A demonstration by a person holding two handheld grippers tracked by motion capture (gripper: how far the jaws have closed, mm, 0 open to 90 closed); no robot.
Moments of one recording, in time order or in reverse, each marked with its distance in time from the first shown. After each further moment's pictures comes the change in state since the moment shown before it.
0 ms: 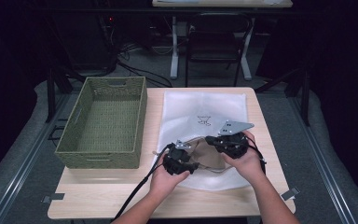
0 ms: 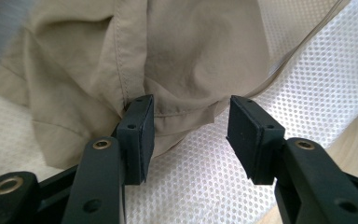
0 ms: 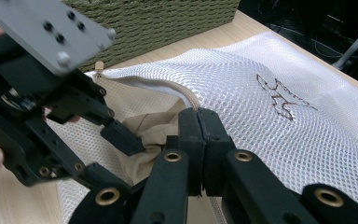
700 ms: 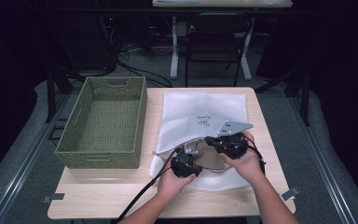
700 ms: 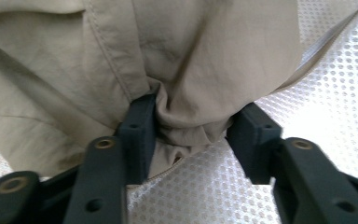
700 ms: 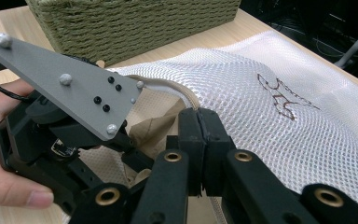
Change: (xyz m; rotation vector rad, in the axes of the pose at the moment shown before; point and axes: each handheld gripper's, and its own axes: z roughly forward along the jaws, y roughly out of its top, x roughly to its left) left arm -0.004 -0.008 0.035 0.024 0.048 0.025; right arm 0.001 -0.001 0.002 0.003 0.003 -0.001
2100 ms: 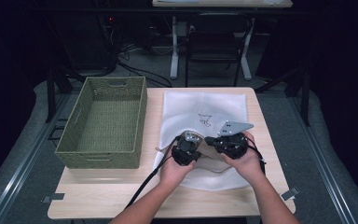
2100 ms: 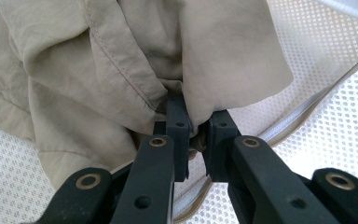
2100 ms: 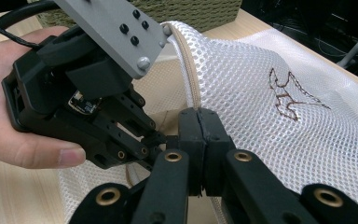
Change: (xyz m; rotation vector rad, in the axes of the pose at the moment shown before) left arm 0.005 0.039 -0.018 -0.053 0.018 -0.019; right arm -0.001 -0.001 -0.001 -0.002 0.006 0.009
